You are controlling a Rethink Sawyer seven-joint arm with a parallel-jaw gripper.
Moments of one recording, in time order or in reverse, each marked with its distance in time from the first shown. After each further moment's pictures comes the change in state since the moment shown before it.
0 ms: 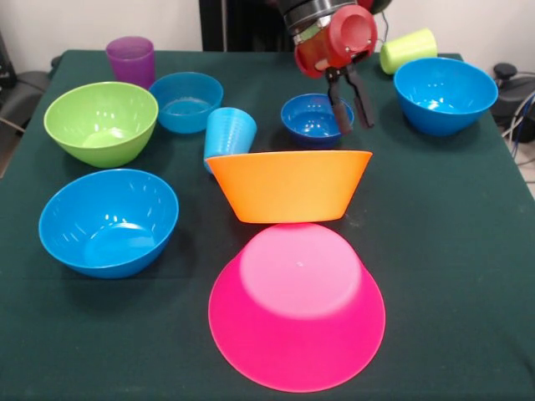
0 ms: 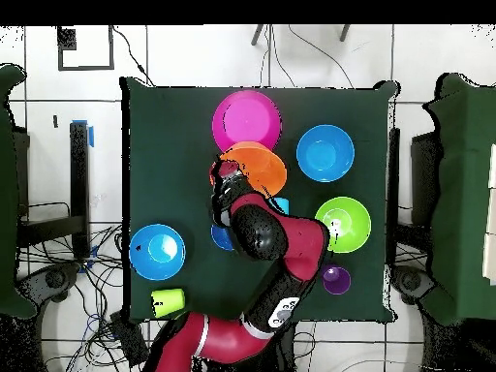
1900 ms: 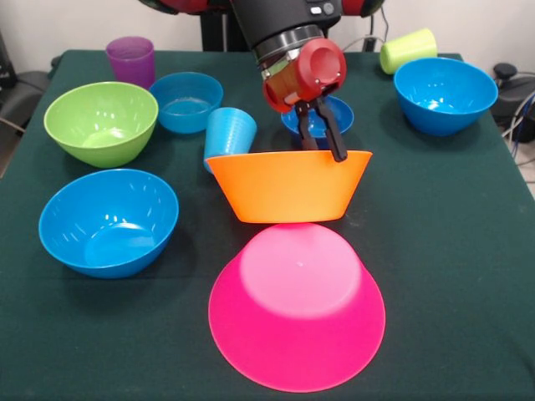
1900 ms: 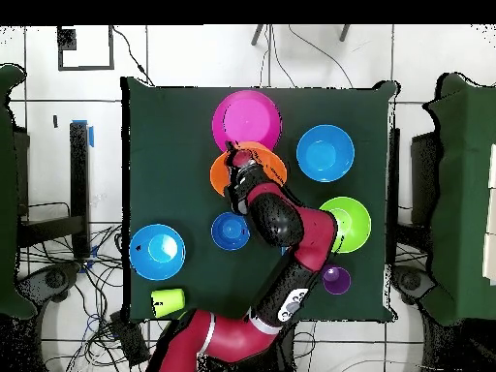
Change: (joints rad) arm -0.051 0.004 -0.007 0.118 0.071 -0.149 -0.169
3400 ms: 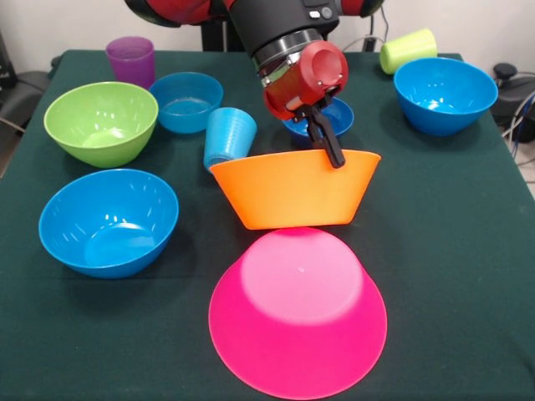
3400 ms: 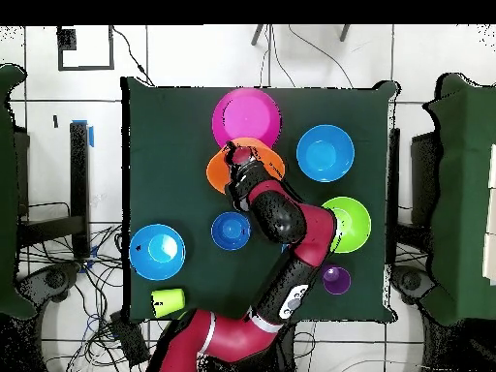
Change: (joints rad) arm -0.004 0.000 -0.003 0.036 0.062 -0.045 -0.069
